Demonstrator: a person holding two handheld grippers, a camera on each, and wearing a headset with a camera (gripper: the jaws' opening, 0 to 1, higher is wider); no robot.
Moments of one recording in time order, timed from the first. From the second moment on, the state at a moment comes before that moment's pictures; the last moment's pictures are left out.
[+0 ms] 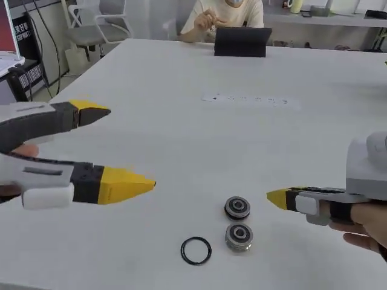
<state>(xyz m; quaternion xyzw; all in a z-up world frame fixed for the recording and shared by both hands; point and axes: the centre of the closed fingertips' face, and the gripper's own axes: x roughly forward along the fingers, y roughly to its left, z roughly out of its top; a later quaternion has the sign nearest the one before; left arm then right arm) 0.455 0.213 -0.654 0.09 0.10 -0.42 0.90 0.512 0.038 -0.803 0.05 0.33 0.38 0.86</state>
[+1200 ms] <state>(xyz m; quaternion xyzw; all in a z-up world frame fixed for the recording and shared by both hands) 0.527 0.103 -0.736 0.13 0.15 -0.50 0.85 0.512 0.031 -0.809 0.05 0.34 0.37 0.86</state>
